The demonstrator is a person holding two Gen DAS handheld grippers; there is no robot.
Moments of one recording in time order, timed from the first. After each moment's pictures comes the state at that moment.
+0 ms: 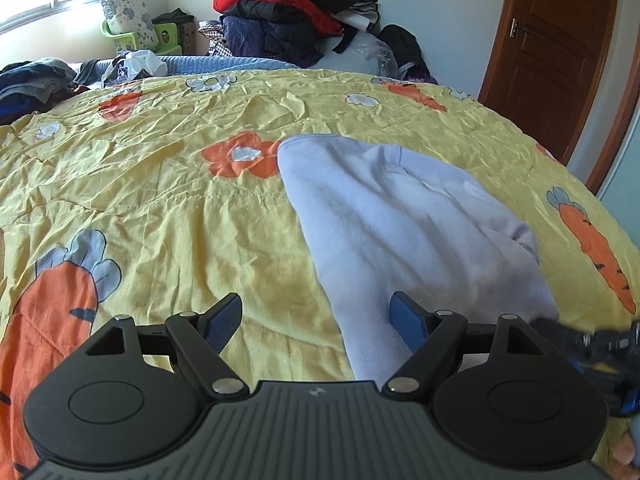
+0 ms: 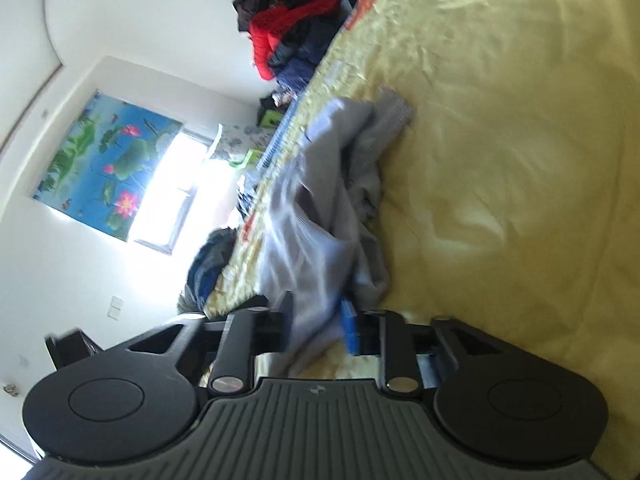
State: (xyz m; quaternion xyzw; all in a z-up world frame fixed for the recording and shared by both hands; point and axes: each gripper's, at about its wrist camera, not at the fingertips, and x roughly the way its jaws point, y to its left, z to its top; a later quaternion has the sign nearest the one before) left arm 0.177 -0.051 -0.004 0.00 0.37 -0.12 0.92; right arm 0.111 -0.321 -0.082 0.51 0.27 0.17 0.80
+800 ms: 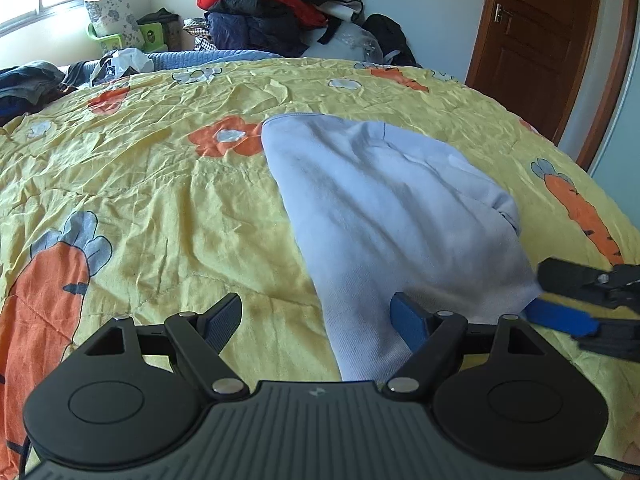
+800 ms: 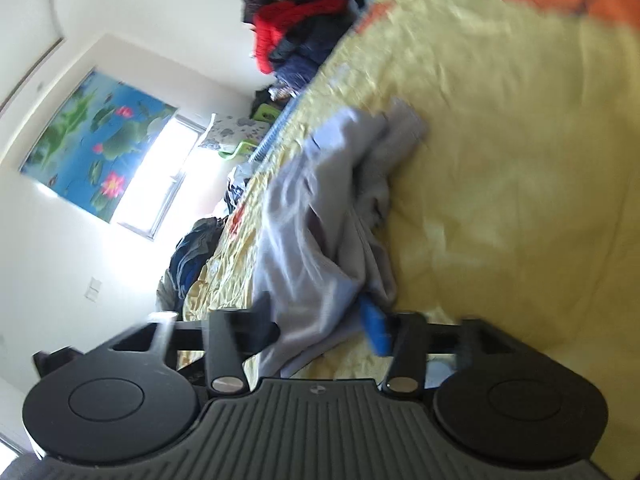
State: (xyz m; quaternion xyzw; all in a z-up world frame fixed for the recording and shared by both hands) left arm 0.159 -0.057 -0.013 0.01 0.38 -0.14 0.92; right arm 0.100 -0.321 -0.051 0.42 0.28 0.15 0.85
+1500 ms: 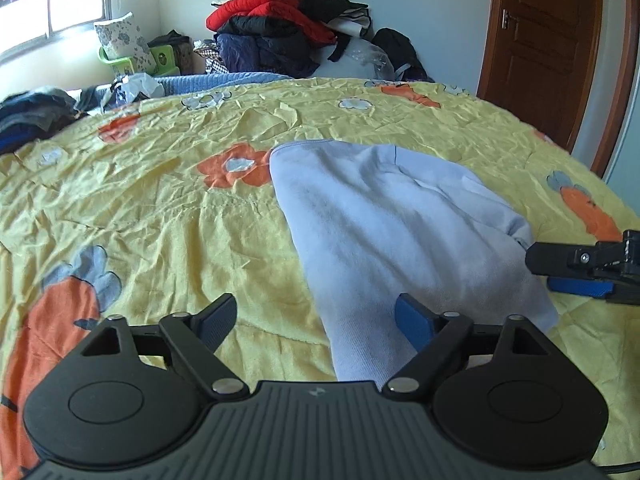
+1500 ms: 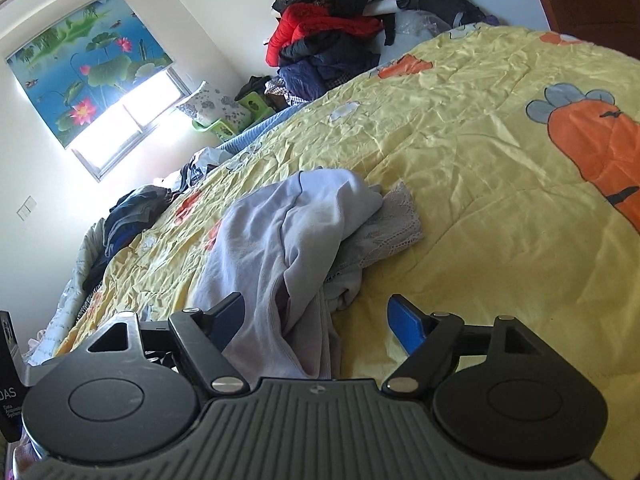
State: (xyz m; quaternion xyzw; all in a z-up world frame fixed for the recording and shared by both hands) left arm 0.172 -0.061 -0.007 0.02 0.35 -0.12 0.93; right arm 0.142 -0.321 -0.025 0.28 0.31 0.12 0.90
